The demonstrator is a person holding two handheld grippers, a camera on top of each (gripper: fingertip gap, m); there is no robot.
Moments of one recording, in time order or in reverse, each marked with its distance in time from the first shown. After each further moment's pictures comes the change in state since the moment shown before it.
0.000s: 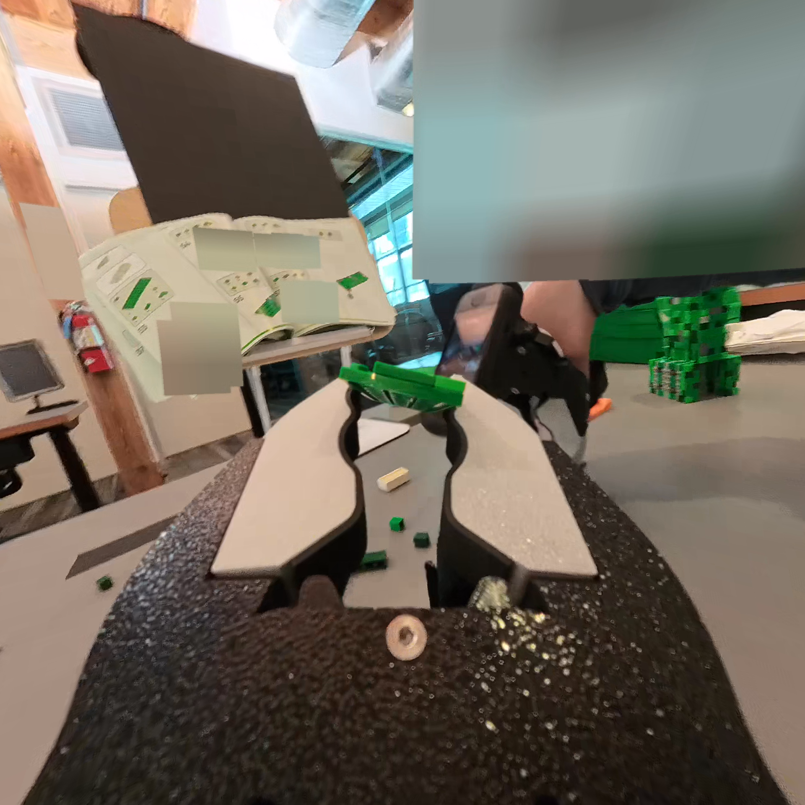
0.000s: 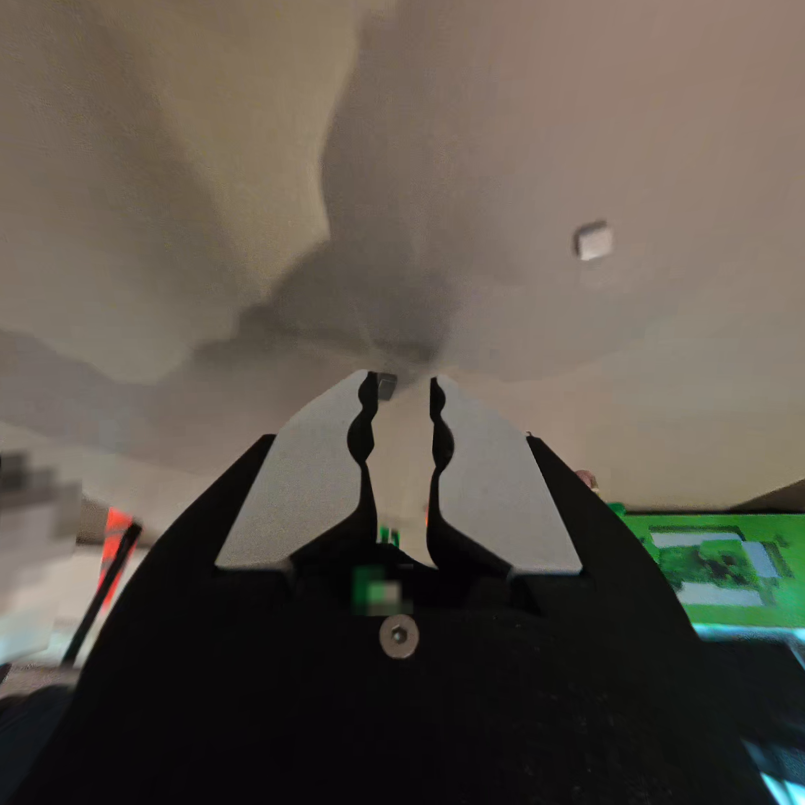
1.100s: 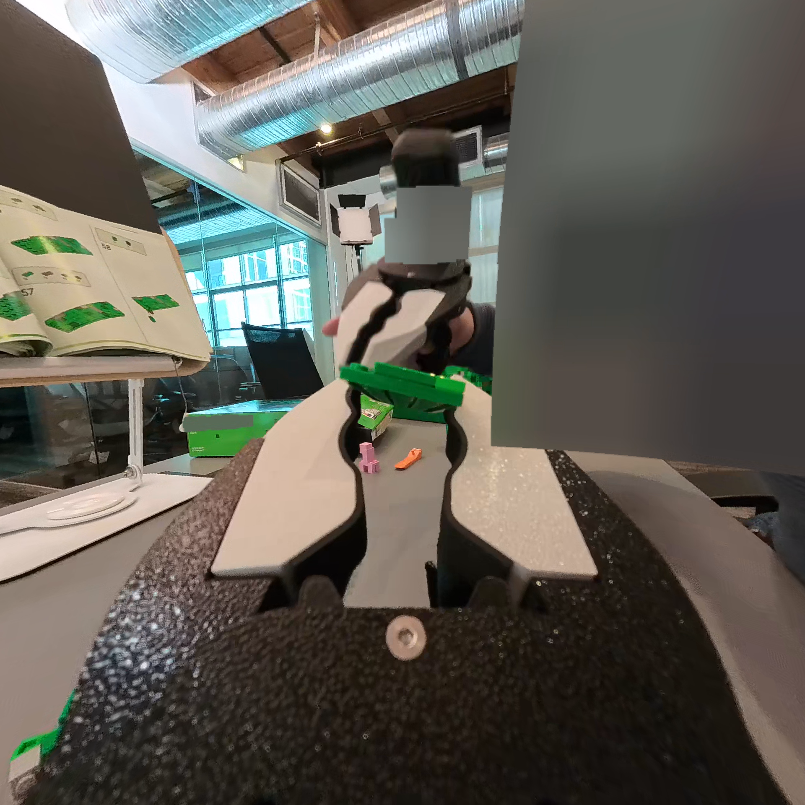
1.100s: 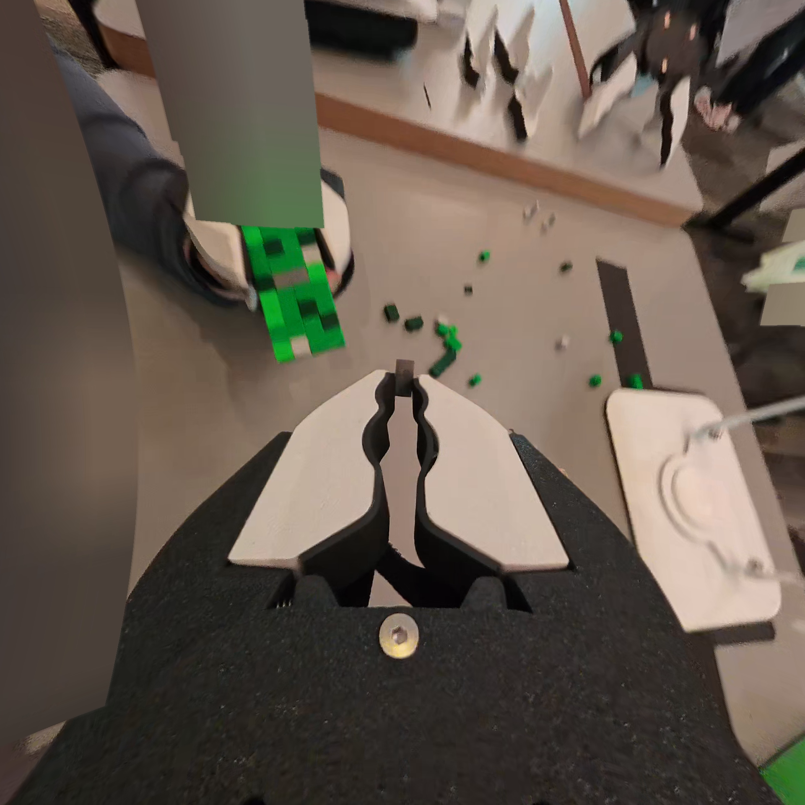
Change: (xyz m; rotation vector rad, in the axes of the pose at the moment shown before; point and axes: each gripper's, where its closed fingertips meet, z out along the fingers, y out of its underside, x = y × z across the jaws) left arm 0.059 -0.017 0.000 0.162 0.419 -0.331; right arm -0.033 -0.058 -0.172 1.274 0.331 -0.088
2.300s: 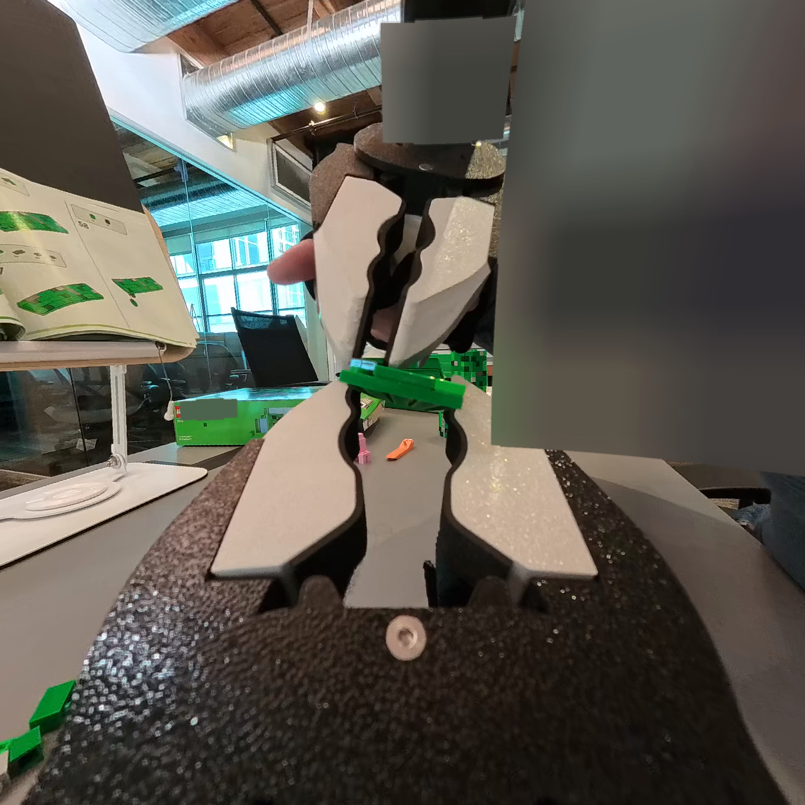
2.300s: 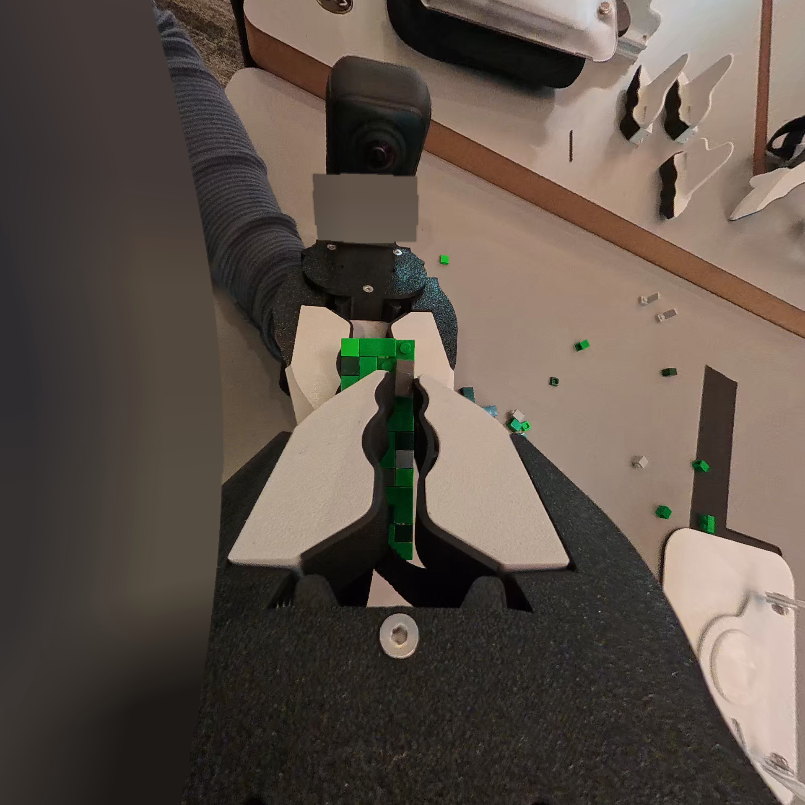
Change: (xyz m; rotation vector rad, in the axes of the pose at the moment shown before) left arm 0.004 0.007 0.004 -0.033 0.012 -0.019; right arm -0.055 -0.057 0.057 -0.089 -0.224 -0.163
